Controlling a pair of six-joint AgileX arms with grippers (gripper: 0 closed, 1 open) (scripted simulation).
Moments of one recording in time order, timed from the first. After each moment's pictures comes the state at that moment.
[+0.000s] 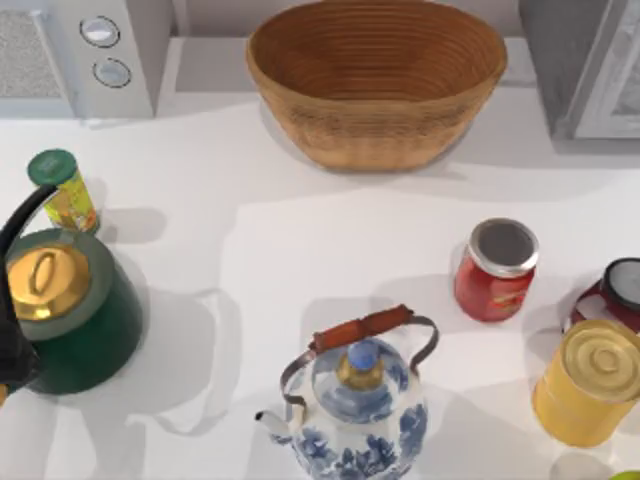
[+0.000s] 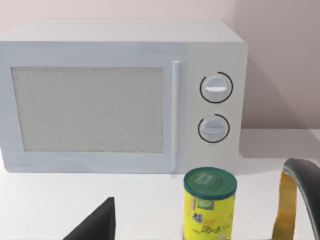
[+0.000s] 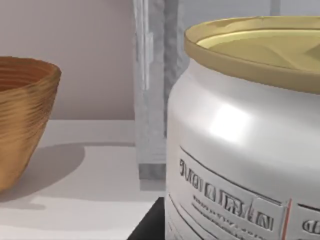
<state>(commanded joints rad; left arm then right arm) 0.00 0.00 0.00 0.00 0.00 0.00 0.00 0.00 0.00 0.00 0.00 0.00</state>
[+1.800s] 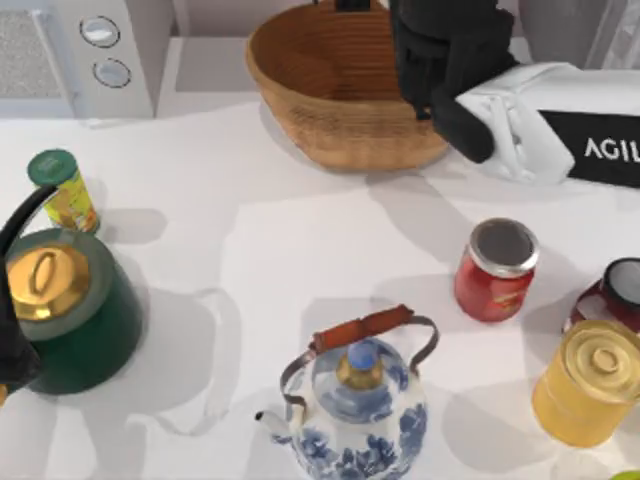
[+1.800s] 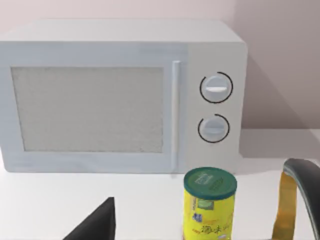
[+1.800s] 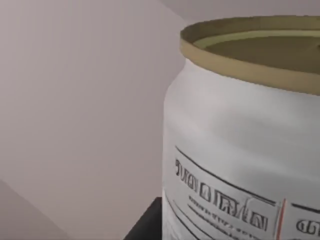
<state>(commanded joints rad) 0.00 0.00 0.00 0.00 0.00 0.00 0.60 2.02 1.42 0.59 0.62 0.02</state>
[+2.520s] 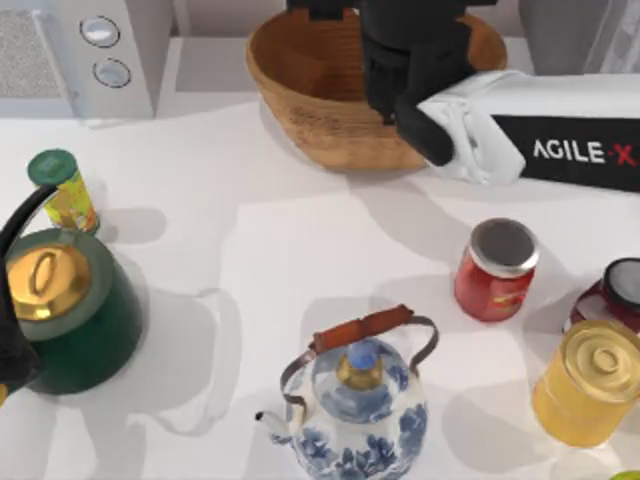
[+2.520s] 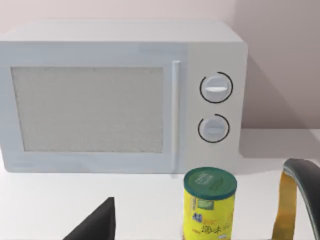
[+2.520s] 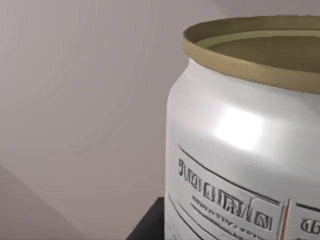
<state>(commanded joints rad) 0.00 0.00 0.00 0.00 0.00 0.00 0.61 2.14 1.52 0.61 0.63 0.02</state>
